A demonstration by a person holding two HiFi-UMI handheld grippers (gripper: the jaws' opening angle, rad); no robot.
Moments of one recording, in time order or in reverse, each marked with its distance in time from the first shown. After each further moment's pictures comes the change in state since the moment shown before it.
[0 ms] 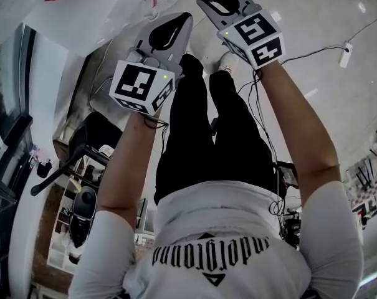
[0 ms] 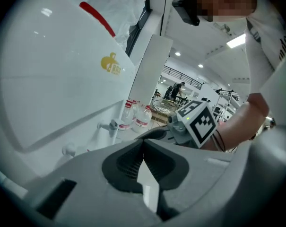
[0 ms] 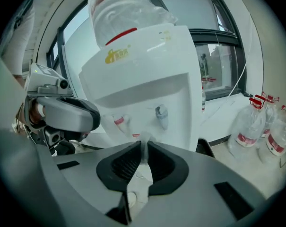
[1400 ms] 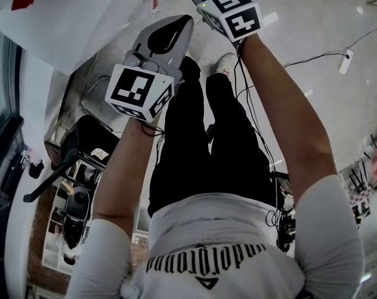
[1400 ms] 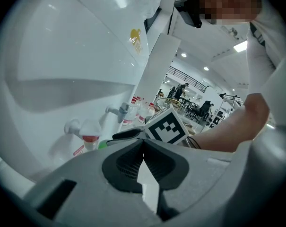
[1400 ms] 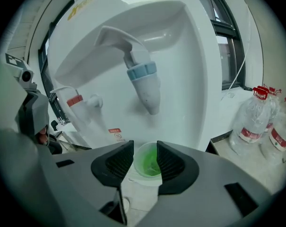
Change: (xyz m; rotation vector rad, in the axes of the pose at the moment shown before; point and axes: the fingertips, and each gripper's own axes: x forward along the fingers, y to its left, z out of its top) left arm 0.012 0.023 -0.034 -0.076 0.012 0.017; right arm 0.094 -0.039 -0.025 0.023 0.029 -0.056
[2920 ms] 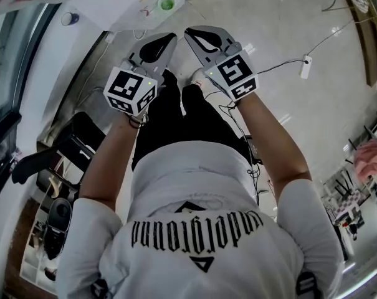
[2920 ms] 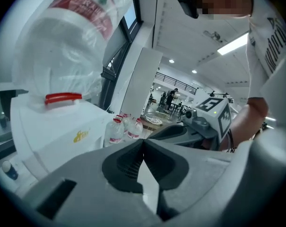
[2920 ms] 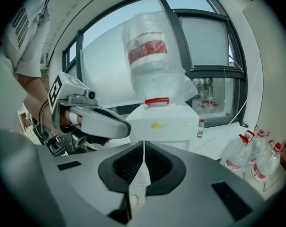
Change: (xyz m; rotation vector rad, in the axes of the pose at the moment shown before) left arm -0.099 -0.145 0.133 0.109 -0.093 -0.056; right arm -0.282 0.121 0.121 -0.153 -0.143 0.058
